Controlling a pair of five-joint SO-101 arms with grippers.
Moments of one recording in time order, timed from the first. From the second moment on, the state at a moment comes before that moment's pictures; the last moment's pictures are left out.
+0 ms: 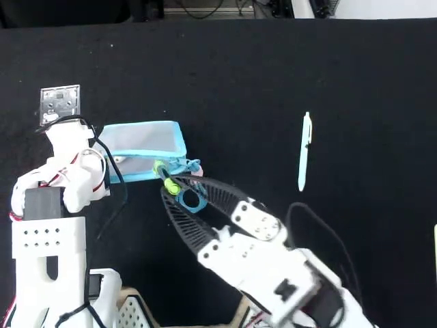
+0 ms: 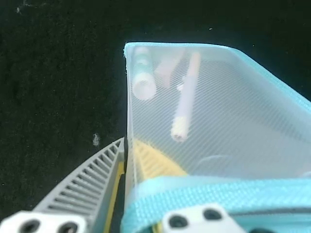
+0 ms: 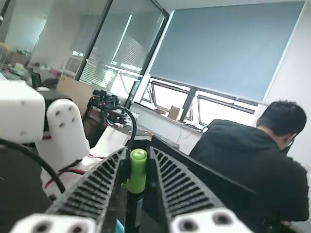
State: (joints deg) left arm -10.4 -52.0 40.7 71.7 0.4; right arm -52.0 -103.2 73.0 19.2 23.4
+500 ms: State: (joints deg) left arm -10.4 -52.0 40.7 71.7 0.4; right arm -52.0 -103.2 81.7 7.8 28.0
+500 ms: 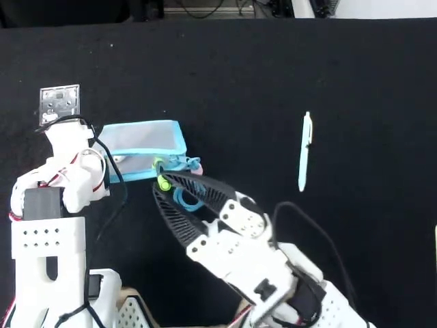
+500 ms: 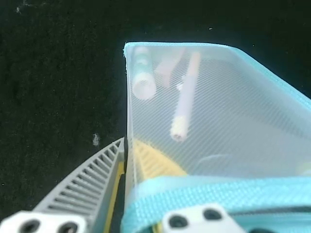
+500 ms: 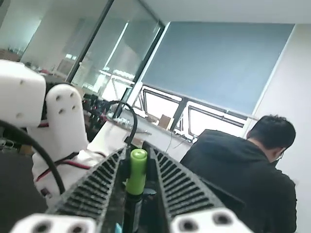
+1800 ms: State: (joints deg) left arm -10.4 -52.0 40.7 71.7 0.4; right arm -51.8 -103.2 96.6 10.5 28.2
